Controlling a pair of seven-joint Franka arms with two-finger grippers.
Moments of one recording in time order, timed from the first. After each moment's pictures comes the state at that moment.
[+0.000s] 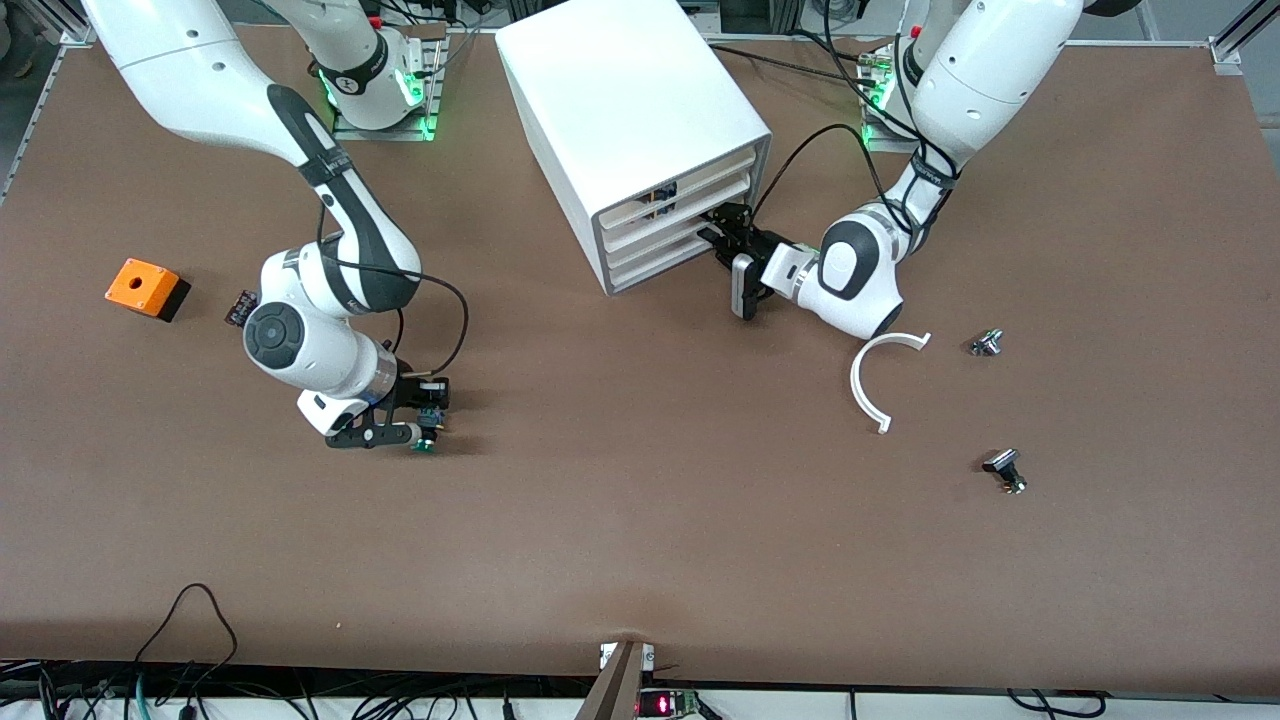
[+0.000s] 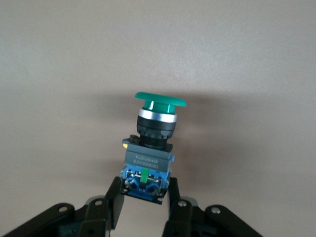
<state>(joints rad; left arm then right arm) -0.26 0.61 -0.21 -2.11 -1.15 1.83 1.31 0.06 0.59 0.23 -1.74 0.01 2.30 0.24</state>
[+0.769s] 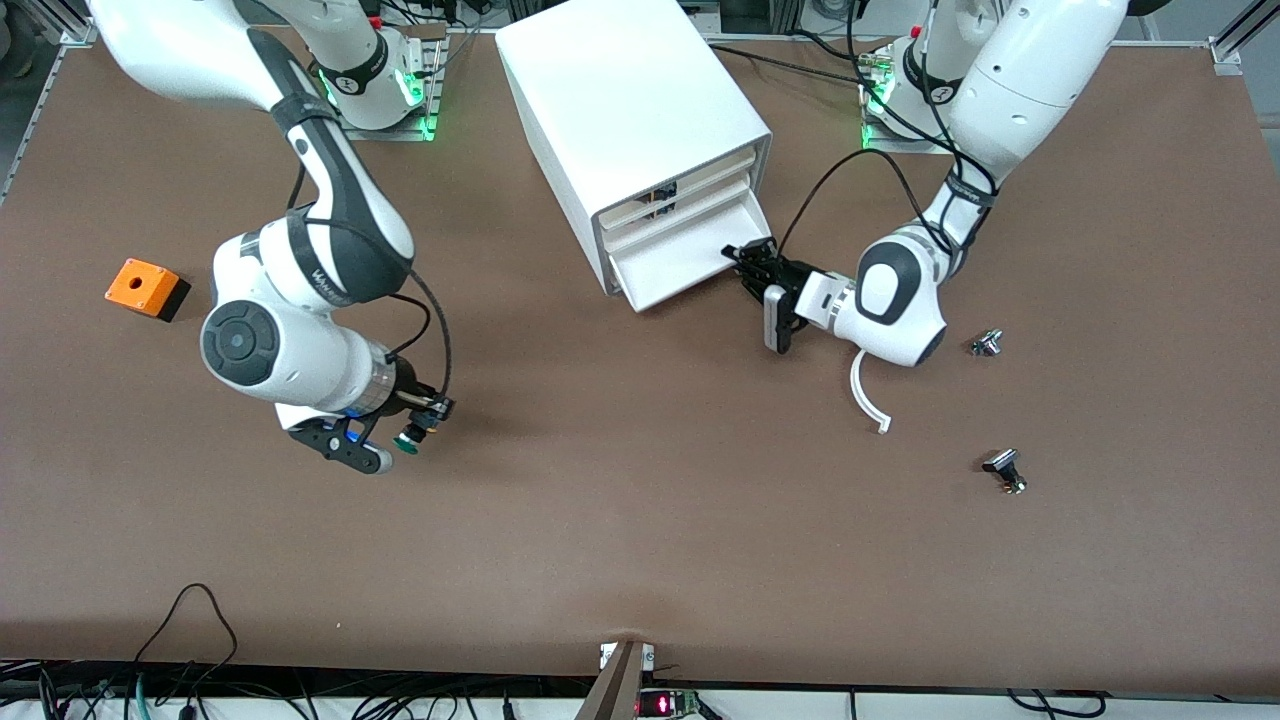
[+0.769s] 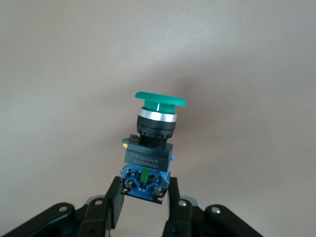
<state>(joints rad) -0.15 0.62 -0.19 -2.01 -1.02 1.82 1.24 0.16 0.60 0.24 -1.37 0.01 1.91 0.79</state>
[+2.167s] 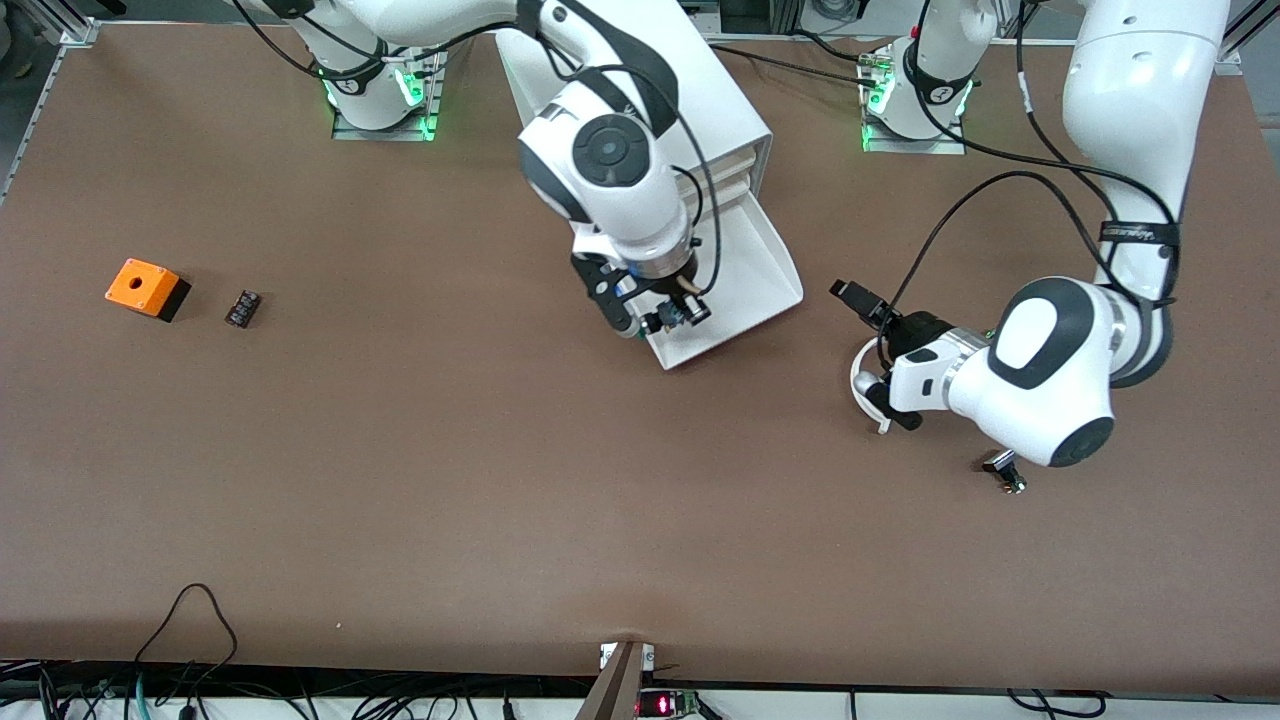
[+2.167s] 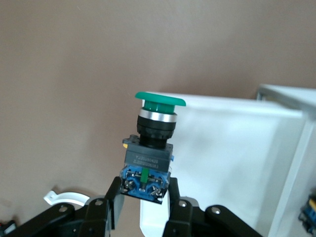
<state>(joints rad) -0.04 0.66 -0.14 -1.31 -0.44 1.27 0.25 0.66 0.72 0.25 -1.18 -0.02 2.06 1.87</state>
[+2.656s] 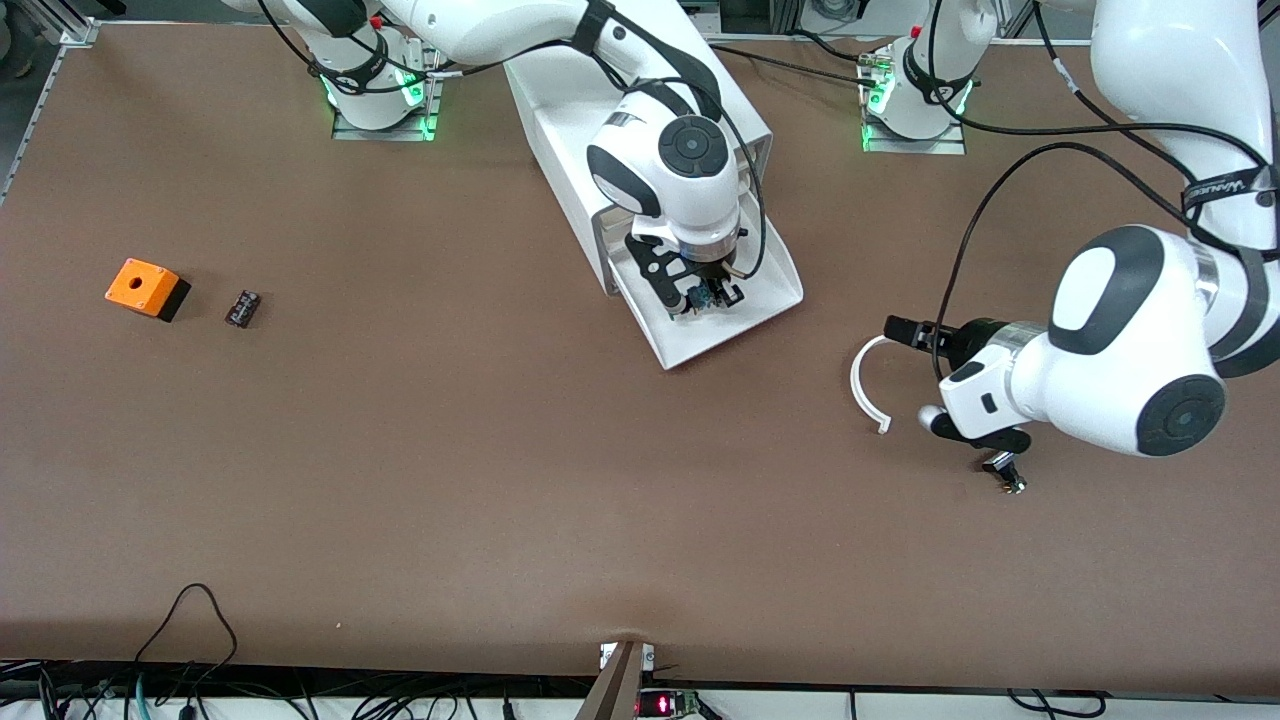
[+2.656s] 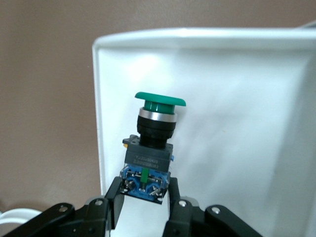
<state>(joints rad) -0.05 0.65 -0.14 -1.08 -0.19 1.25 -0.03 0.76 0.84 0.25 -1.18 -0.13 2.13 2.04</state>
